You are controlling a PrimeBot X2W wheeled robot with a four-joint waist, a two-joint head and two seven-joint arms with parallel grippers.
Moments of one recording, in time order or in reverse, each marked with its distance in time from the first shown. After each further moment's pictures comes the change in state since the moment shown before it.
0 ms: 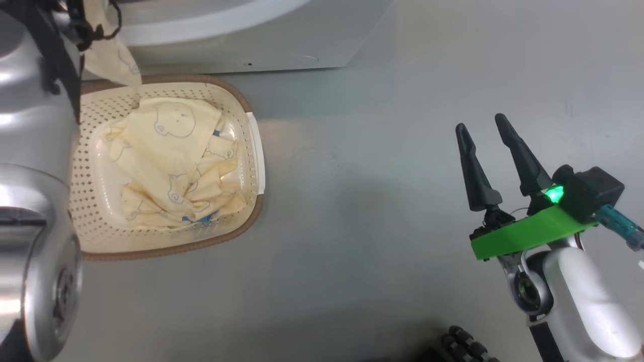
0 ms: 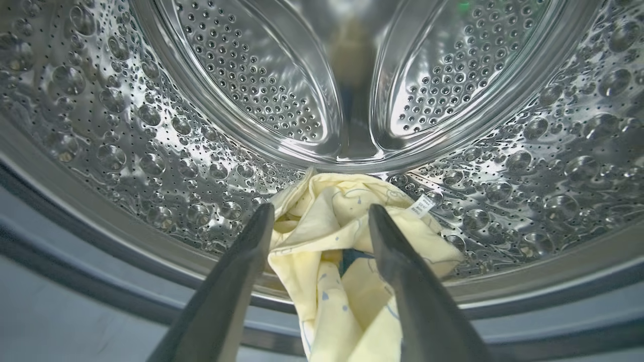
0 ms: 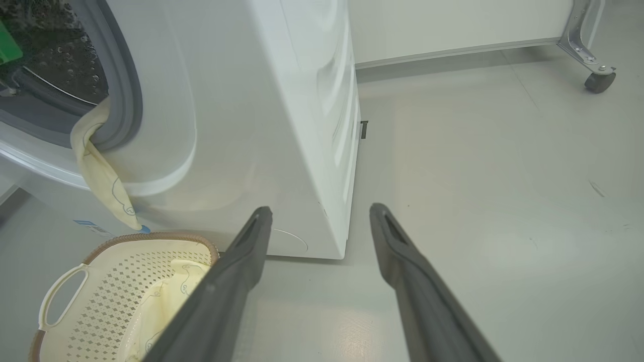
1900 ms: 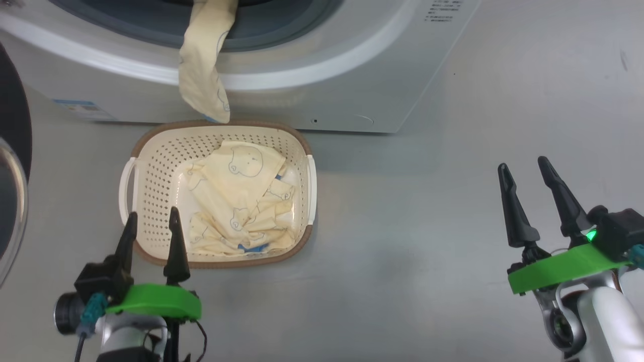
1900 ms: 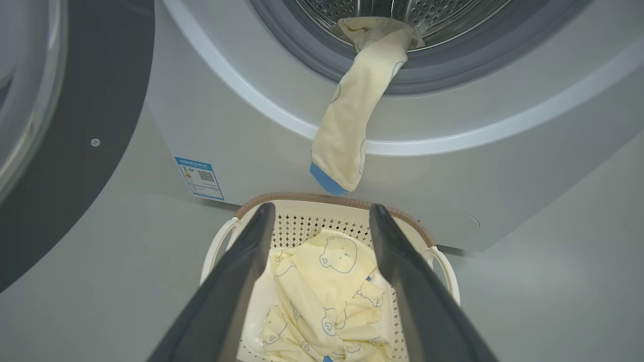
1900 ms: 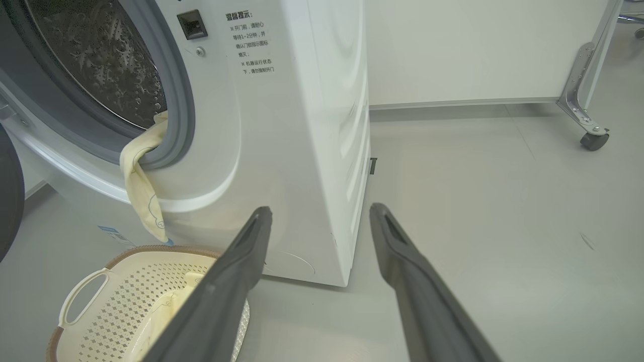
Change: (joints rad) left arm 1.339 -0.051 0.040 -0.955 -0.110 -0.064 -0.077; right arm 0.157 -0.054 -0.111 -0.027 -0.046 0.000 0.000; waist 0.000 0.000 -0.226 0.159
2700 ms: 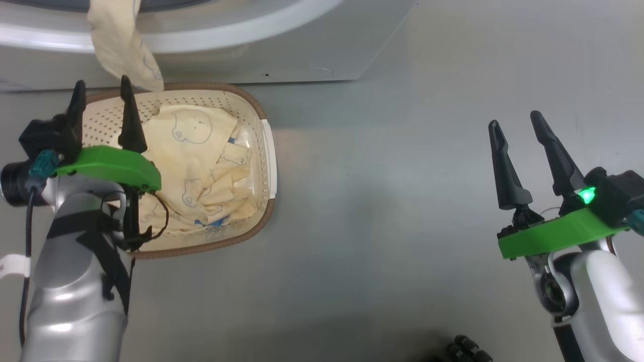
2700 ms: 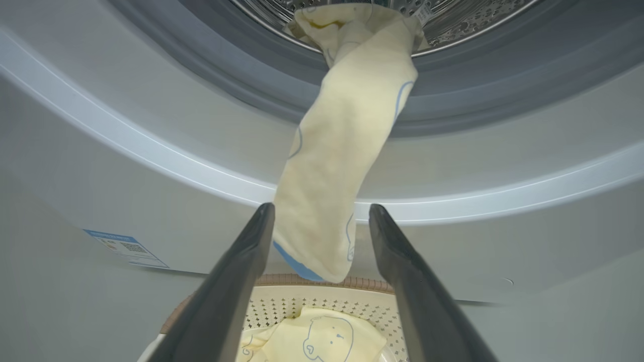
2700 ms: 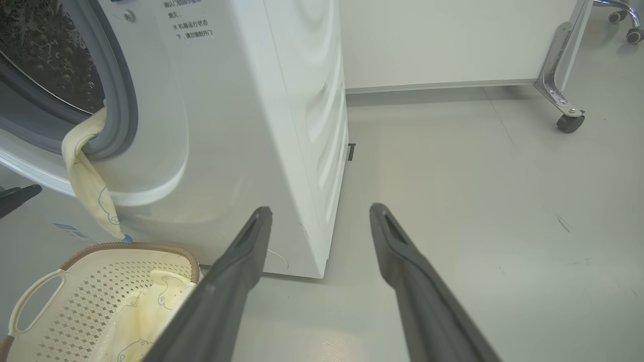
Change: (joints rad) left arm -0.532 0.060 0.038 0.378 0.021 -0.045 0.000; right arm -0.121 0.011 0.033 -0.016 0.000 0.000 0.000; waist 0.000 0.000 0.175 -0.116
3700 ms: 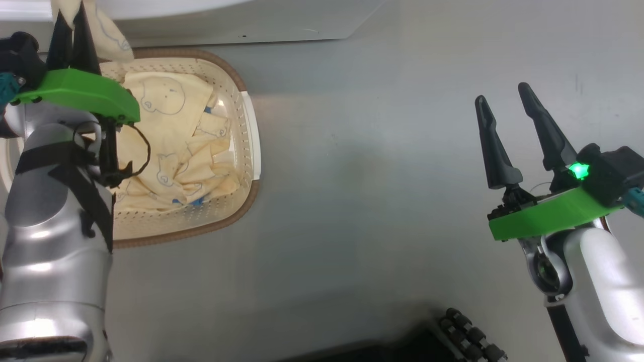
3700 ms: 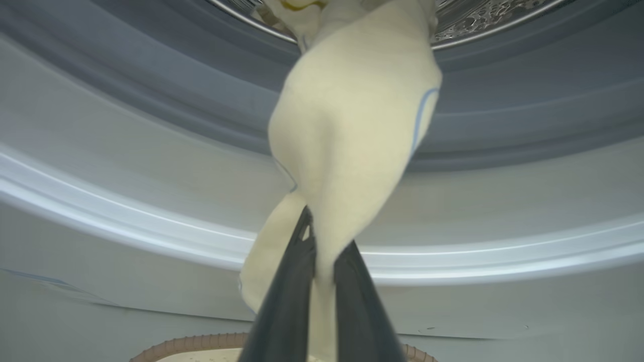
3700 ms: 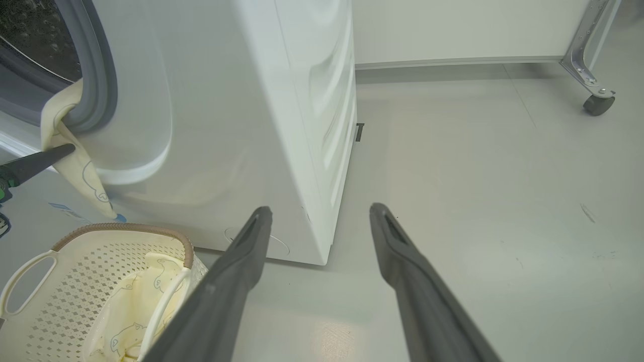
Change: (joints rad) left arm -0.239 -0.002 0.047 0.113 0.037 -0.044 0.000; right arm -0.082 -0.001 0.040 -0.006 0.000 0.000 0.000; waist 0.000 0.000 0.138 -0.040
